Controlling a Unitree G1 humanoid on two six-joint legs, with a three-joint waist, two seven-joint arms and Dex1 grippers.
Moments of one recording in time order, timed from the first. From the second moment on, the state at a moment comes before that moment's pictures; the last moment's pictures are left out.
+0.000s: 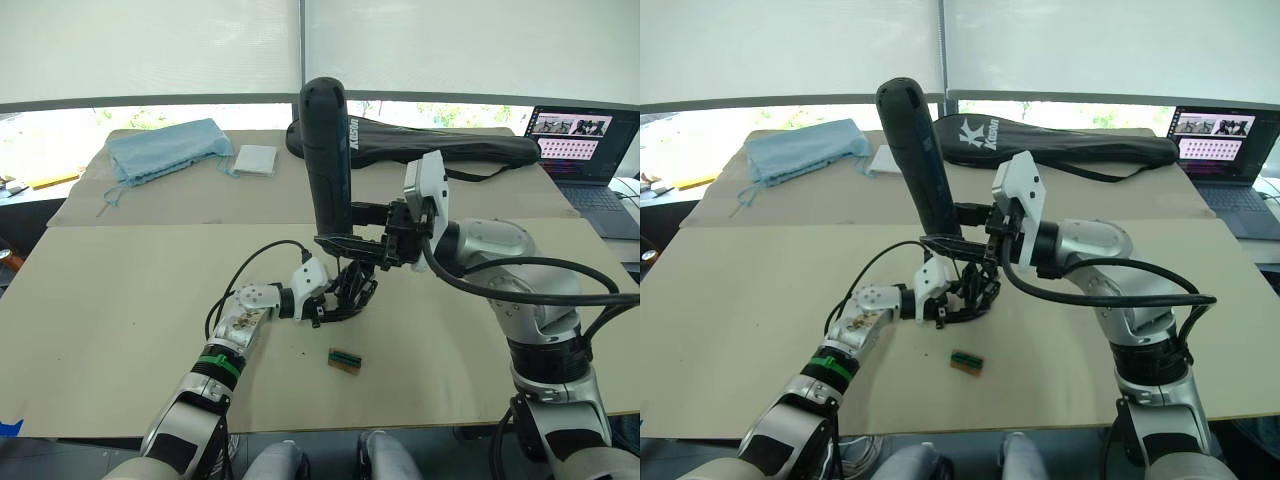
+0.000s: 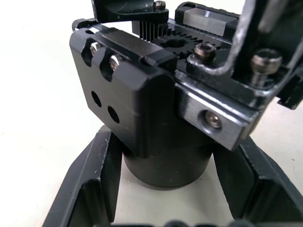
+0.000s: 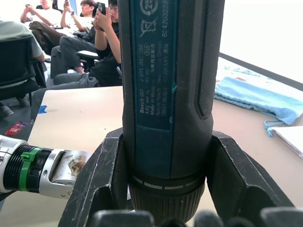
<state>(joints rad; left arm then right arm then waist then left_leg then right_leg) -0.61 0.19 -0.22 0.55 -0.08 -0.04 -1.05 -0.68 -0.49 0.07 -0.33 0.59 0.65 0.86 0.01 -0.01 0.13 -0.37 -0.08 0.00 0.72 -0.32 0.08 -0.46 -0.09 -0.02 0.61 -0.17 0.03</state>
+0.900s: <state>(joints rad) -0.60 0.19 -0.22 0.55 -0.08 -0.04 -1.05 -0.65 -0.46 0.09 -0.33 0.57 0.61 0.87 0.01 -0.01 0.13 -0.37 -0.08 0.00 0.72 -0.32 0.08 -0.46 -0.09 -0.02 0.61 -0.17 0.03</state>
